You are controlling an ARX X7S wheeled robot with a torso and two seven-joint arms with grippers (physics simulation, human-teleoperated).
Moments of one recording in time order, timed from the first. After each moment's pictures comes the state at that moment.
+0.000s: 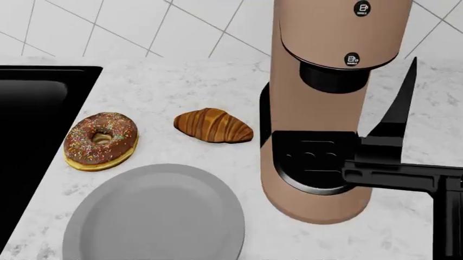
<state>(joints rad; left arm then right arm) -0.53 -0.48 -0.18 0.69 -0.59 -1.09 -0.30 0.41 0.48 0.13 -0.94 0.30 0.82 0.28</state>
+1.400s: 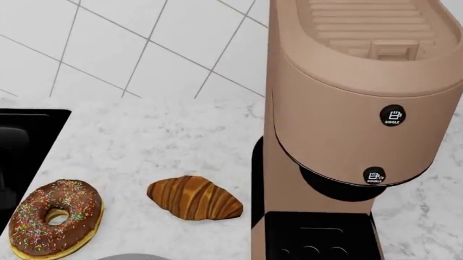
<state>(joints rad) -0.91 -0.69 0.02 0.05 -1.92 -1.40 -1.24 0.28 1.55 -0.20 -1.05 0.25 0.17 1.57</state>
